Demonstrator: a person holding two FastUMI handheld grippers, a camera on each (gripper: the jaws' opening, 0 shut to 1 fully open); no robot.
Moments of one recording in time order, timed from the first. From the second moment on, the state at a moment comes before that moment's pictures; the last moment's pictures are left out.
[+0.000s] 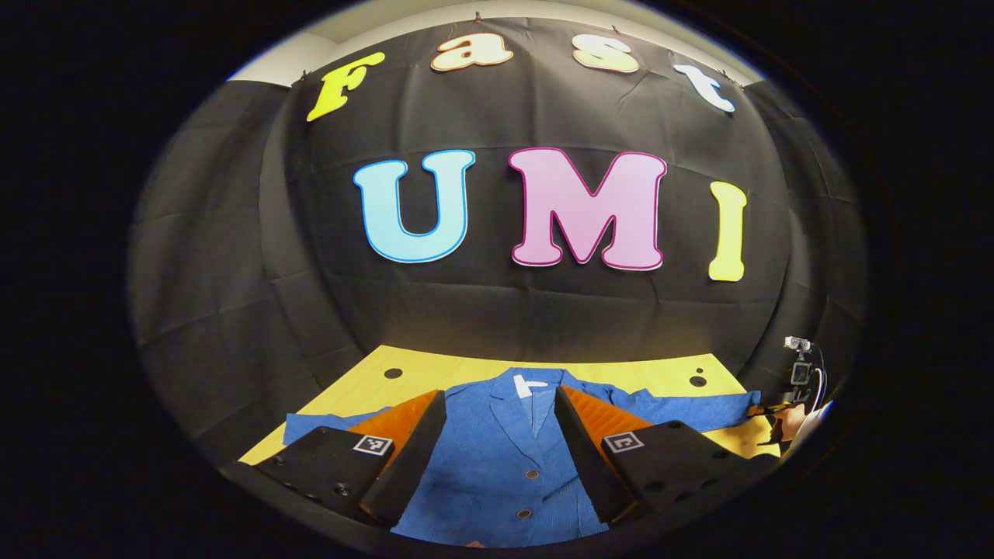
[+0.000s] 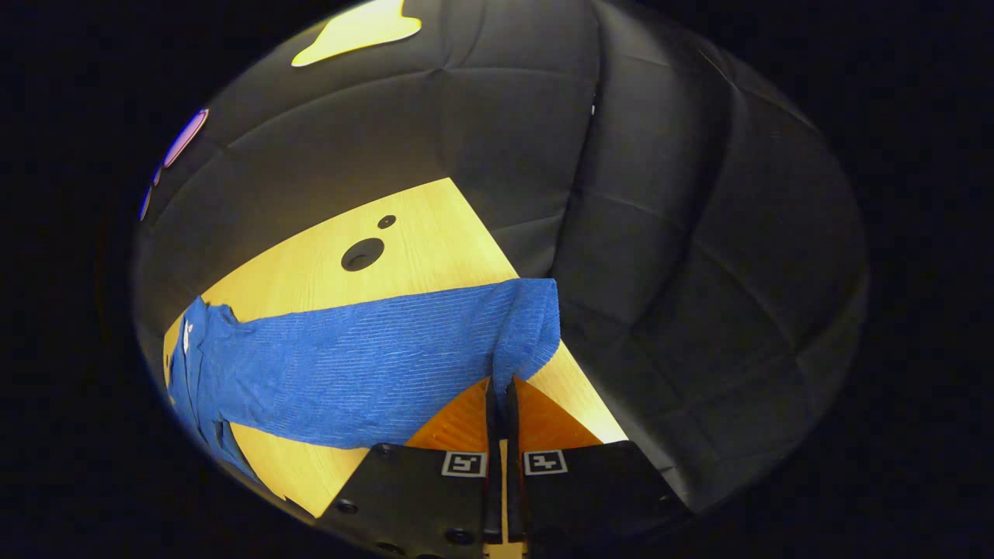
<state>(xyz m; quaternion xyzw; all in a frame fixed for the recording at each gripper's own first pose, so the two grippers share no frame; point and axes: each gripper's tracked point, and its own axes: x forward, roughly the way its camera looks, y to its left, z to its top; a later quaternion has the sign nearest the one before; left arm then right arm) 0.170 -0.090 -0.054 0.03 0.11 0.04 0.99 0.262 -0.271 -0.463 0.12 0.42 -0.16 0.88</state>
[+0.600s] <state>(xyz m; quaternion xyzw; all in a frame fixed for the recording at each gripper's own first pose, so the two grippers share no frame) 0.143 -0.008 -0.063 0.01 0.10 0.04 0.99 0.276 -0.150 -0.279 0.06 0.29 -0.11 0.95</state>
